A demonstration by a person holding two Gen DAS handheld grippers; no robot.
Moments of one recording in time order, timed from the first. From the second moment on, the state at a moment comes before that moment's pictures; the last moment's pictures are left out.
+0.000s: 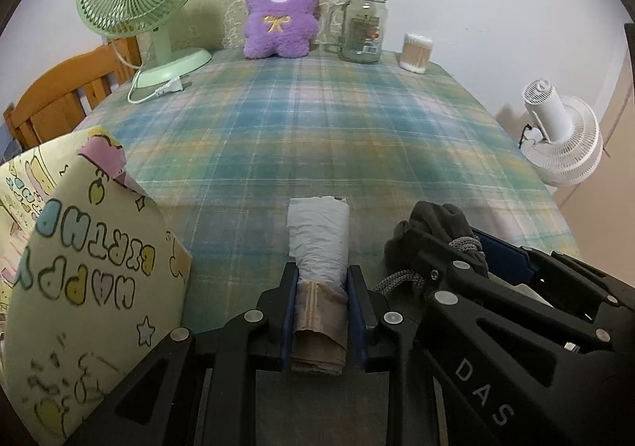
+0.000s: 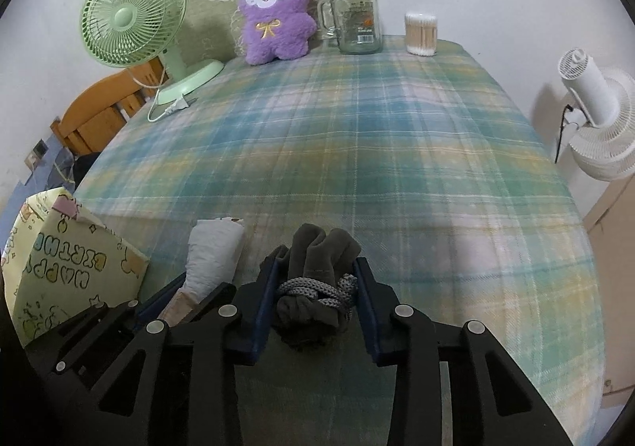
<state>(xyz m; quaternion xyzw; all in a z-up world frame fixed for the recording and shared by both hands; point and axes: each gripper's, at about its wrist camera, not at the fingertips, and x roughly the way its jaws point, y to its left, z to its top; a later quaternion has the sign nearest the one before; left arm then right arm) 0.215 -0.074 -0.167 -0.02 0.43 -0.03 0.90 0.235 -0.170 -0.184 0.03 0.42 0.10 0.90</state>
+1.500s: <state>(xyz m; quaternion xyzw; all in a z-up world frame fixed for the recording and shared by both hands) 0.120 -0.098 -0.088 0.03 0.36 -0.09 0.93 0.108 -0.193 -0.103 0.03 0.32 0.00 0.95</state>
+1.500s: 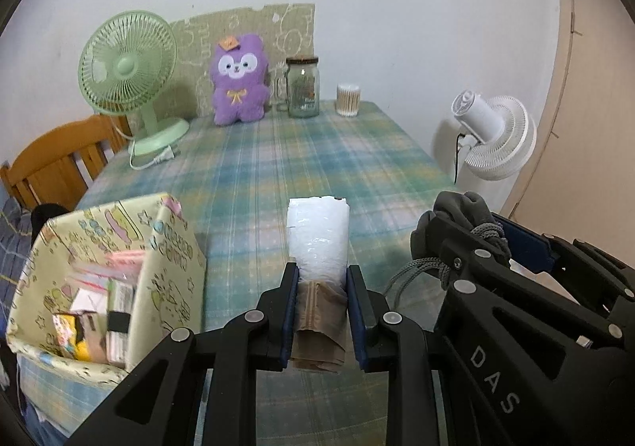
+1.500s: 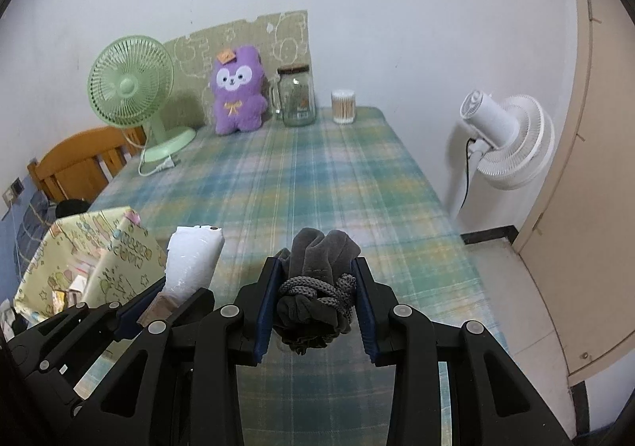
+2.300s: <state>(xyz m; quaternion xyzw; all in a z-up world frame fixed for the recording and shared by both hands) 0.102 -0.079 -0.036 0.04 0.30 -0.11 0.95 0.090 -0.169 -0.045 0.01 0.27 0.00 0.96</state>
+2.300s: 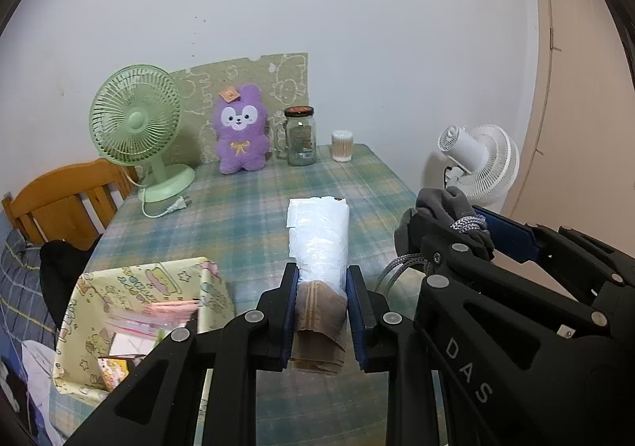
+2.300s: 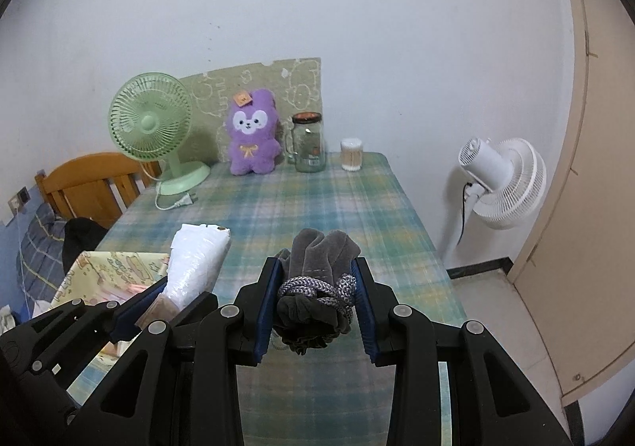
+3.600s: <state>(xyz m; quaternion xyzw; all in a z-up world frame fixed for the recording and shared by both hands) 0.120 0.060 -0.052 0.02 0.31 -0.06 0.95 0.123 -0.027 -0.063 0.00 0.28 0.08 0.96</state>
